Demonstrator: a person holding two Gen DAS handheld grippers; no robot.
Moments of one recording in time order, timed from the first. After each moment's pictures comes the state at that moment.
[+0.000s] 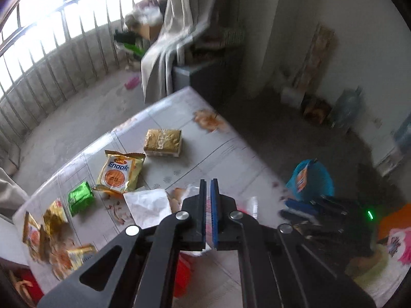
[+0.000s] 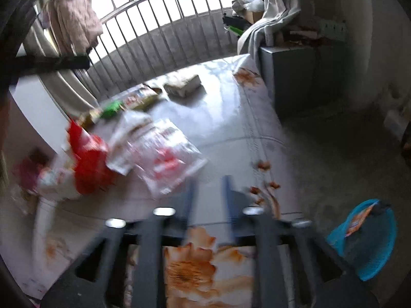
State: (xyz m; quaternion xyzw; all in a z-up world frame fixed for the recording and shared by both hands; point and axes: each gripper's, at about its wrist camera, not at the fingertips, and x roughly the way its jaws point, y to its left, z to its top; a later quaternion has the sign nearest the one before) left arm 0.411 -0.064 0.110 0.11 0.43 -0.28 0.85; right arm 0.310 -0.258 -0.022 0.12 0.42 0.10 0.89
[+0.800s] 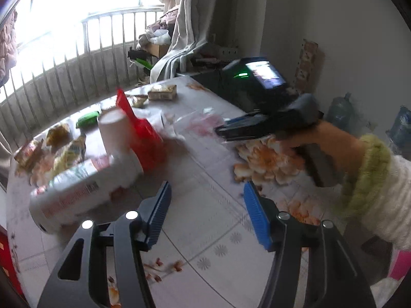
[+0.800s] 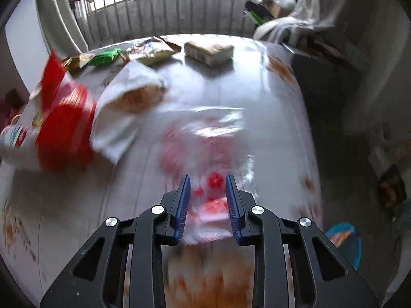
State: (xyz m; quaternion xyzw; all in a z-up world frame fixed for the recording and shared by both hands) left arm 0.217 0.003 -0.002 0.09 0.35 -0.28 0.89; right arm 0.328 -0.181 -0.056 -0.05 0.48 0.06 0.88
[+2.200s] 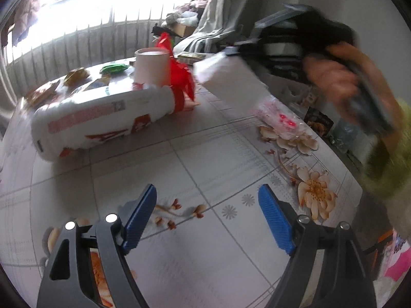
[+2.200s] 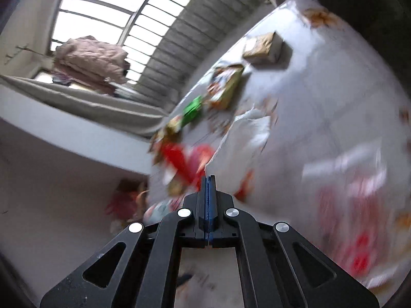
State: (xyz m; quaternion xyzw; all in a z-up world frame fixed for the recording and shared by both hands) left arm 0.196 0.056 -0.055 0.01 0.40 -0.23 0.89; right arm 0.327 -0.177 -0.017 0.37 0.47 0.24 0.76
